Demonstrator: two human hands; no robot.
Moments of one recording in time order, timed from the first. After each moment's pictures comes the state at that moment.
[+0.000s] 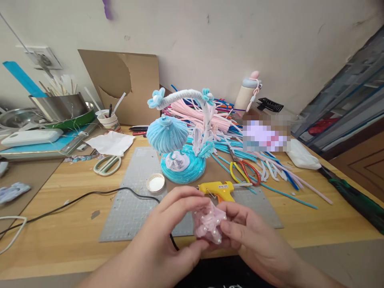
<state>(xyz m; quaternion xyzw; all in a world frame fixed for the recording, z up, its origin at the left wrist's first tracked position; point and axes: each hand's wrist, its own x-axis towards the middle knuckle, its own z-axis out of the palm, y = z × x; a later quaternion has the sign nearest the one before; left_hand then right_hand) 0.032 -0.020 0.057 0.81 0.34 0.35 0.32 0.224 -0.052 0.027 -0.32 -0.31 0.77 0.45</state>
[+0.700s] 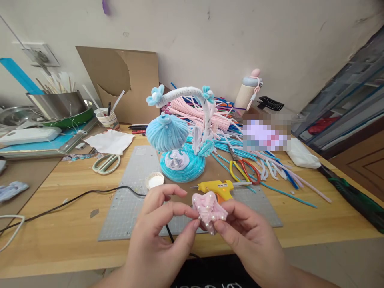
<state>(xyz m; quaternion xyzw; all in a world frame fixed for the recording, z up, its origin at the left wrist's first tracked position) 0.039 -0.027 0.049 0.75 0.44 0.44 0.23 0.209 -0.055 0.033 -0.44 -0.46 0.56 0.53</state>
